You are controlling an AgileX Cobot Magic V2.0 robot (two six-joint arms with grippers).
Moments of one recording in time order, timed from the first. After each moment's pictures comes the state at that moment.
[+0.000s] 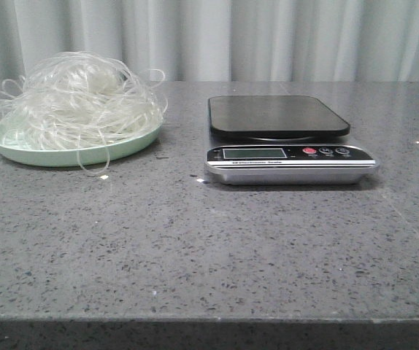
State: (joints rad) left arm -0.05 0.00 0.00 -0.01 0.08 0.09; right arm 0.00 0.21 -0.40 0.11 0.31 -0.13
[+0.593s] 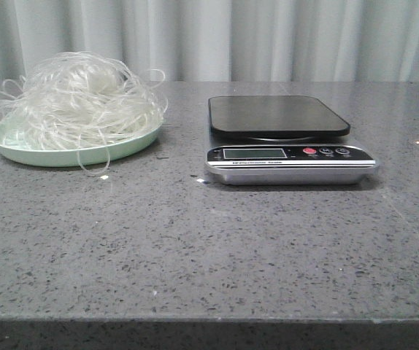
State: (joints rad) left arm -0.05 0.00 0.00 -0.01 0.08 0.09; right arm 0.00 0.21 -0.26 0.11 0.21 -0.08
